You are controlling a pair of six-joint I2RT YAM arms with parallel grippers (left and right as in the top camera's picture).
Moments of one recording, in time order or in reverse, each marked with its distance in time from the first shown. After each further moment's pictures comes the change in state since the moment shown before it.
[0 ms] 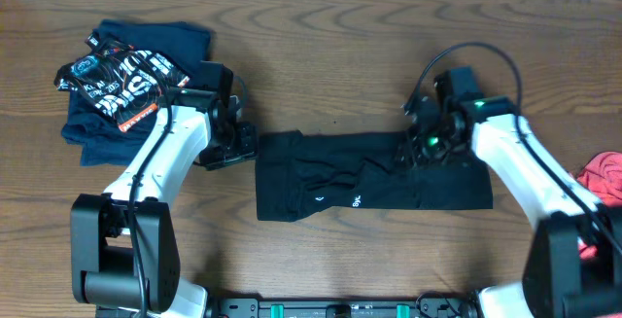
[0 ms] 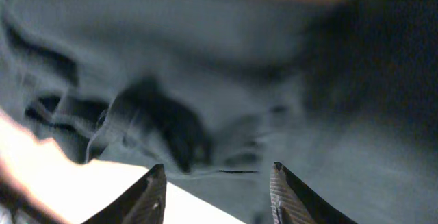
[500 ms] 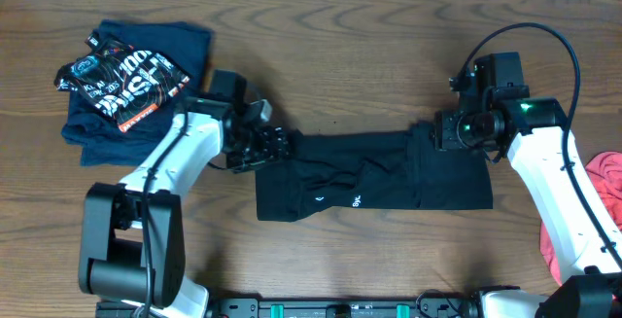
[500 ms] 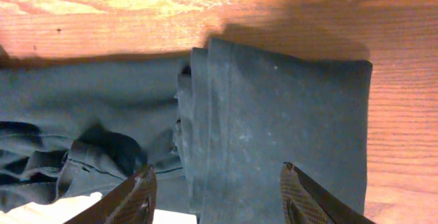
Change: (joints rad) left arm -0.068 0.030 -0.072 0.152 0.288 0.052; right arm -0.080 -0.142 0.050 -0.057 0.195 0.098
